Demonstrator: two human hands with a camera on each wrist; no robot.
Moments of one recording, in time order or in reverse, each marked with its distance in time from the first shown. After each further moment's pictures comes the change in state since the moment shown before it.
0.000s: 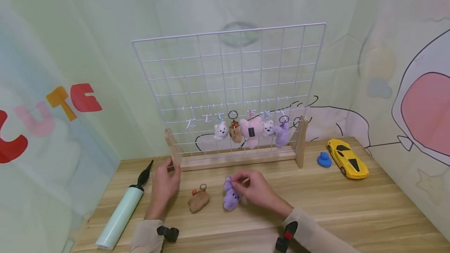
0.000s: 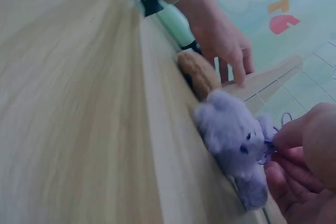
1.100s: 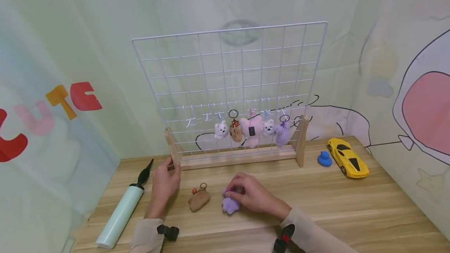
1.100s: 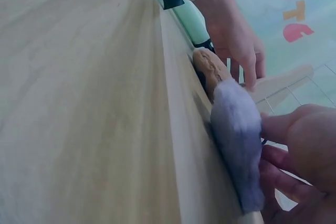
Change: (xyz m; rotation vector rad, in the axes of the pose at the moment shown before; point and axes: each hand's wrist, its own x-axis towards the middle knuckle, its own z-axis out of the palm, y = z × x) left_hand 0.000 -0.001 -0.001 -0.002 -0.002 0.004; right_hand -0.004 -0.006 0.004 -0.182 -0.172 -0.129
